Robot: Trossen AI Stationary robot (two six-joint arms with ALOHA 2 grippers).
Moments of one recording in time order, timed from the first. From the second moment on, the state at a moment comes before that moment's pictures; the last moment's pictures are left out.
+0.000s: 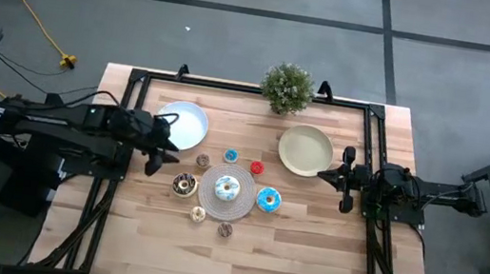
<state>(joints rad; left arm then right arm) 0.05 0.67 0.62 -0.65 0.06 -0.39 0.03 0.03 0.01 0.03 0.06 -0.02</state>
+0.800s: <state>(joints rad) 0.05 1.17 1.07 -1.15 0.07 -0.25 0.03 0.03 0.01 0.03 0.06 -0.02</state>
